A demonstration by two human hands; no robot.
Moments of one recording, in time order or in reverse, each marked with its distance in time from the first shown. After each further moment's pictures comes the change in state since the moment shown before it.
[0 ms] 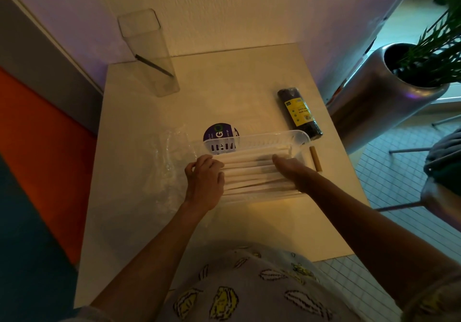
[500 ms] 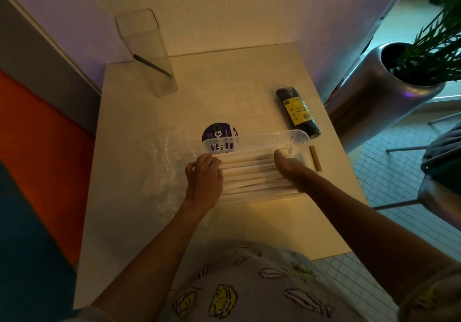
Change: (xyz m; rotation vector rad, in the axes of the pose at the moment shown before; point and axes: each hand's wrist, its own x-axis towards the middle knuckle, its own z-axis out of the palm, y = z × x) left_hand 0.000 0.003 0.002 -0.004 0.003 -0.027; right_hand 0.004 0.005 0.002 -0.108 0.055 -0.029
